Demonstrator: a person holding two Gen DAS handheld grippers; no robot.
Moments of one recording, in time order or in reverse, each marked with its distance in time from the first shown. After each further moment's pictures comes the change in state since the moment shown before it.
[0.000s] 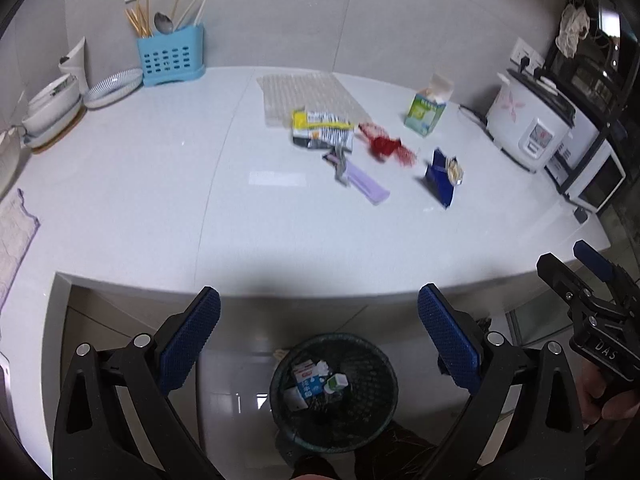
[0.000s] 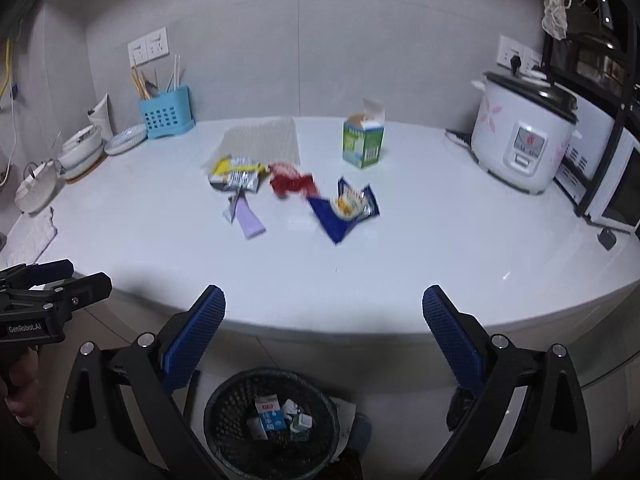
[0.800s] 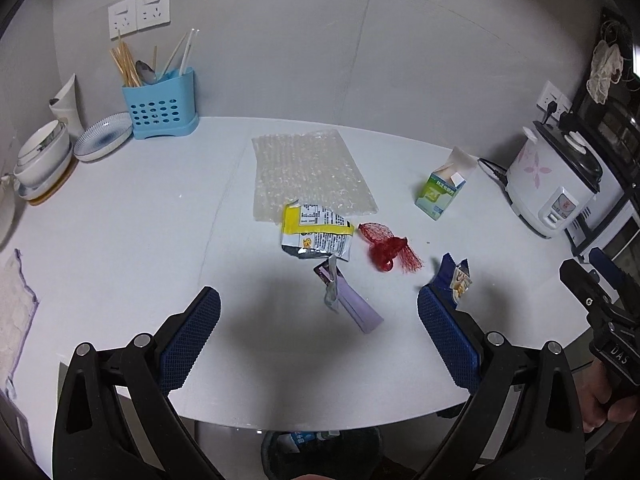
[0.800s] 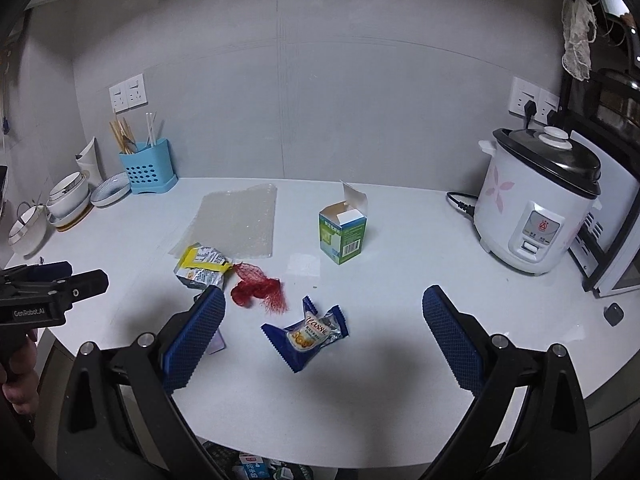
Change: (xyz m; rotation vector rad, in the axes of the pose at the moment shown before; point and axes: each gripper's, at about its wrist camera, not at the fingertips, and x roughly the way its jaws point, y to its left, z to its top) left arm 0.039 -0.024 0.125 -0.037 -0.046 0.059; right arm 0.051 -0.057 0.121 -0.014 -0.081 0.030
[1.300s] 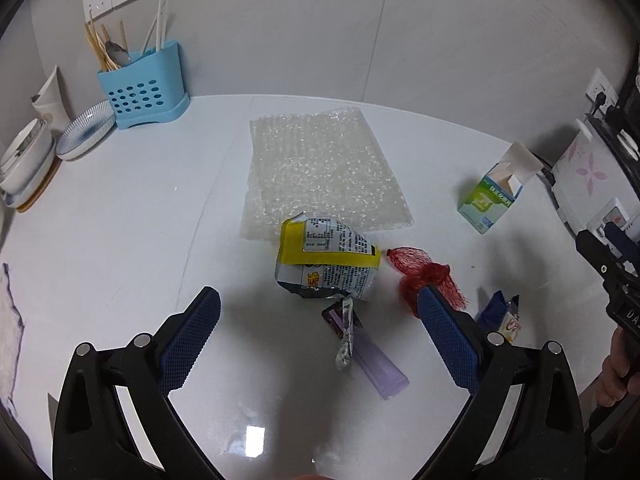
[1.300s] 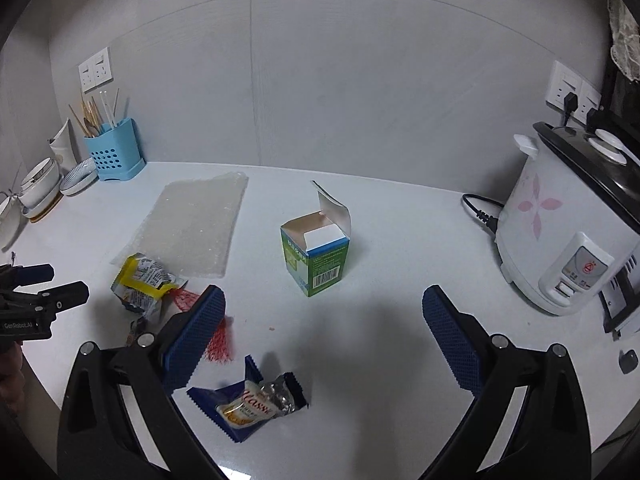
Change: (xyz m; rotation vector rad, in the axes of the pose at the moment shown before) left arm 0.101 -0.006 0.045 -0.015 0.108 0.084; right arm 0.124 -0.038 0.041 -0.054 0.087 0.012
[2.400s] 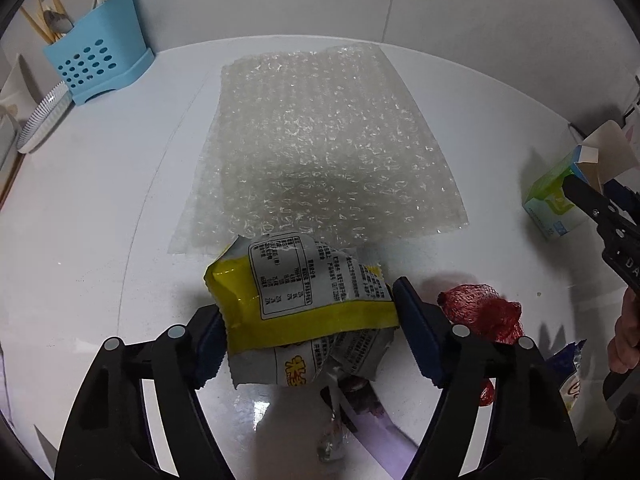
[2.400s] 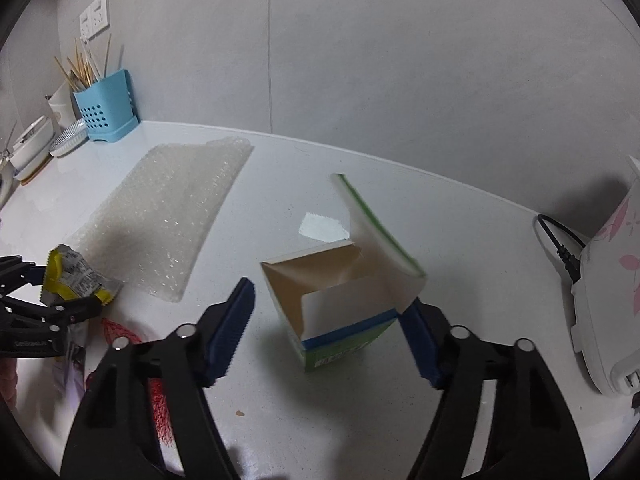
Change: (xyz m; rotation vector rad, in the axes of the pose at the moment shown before) left arm 0.111 -0.007 0.031 0.016 0.161 0.041; right arm 0.136 0.014 0.024 -0.132 0.097 0.080
